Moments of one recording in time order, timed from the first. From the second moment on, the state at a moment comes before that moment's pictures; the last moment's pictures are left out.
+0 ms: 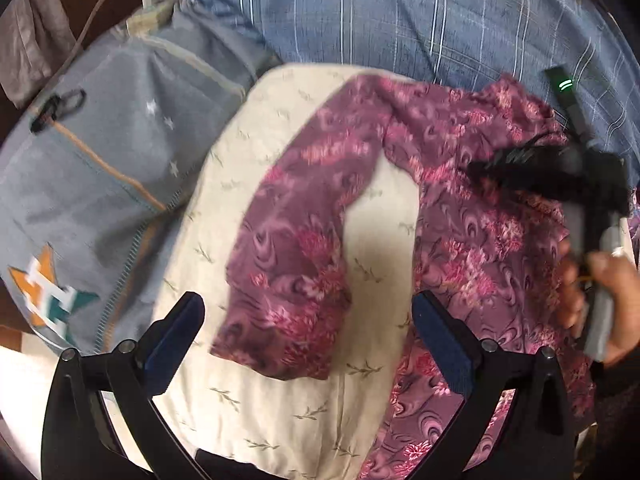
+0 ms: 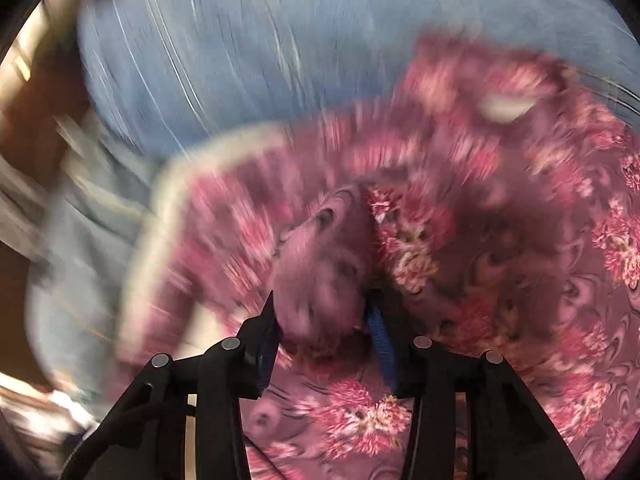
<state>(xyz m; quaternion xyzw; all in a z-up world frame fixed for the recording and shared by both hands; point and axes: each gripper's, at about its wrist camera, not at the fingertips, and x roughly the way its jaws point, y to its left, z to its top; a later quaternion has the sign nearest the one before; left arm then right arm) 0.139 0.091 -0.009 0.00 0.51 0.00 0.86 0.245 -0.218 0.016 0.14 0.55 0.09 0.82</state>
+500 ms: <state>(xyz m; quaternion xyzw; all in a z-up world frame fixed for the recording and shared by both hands) 0.193 0.003 -0.019 -0.09 0.54 -0.08 0.83 0.117 -0.454 0.022 0.36 0.44 0.02 0.82</state>
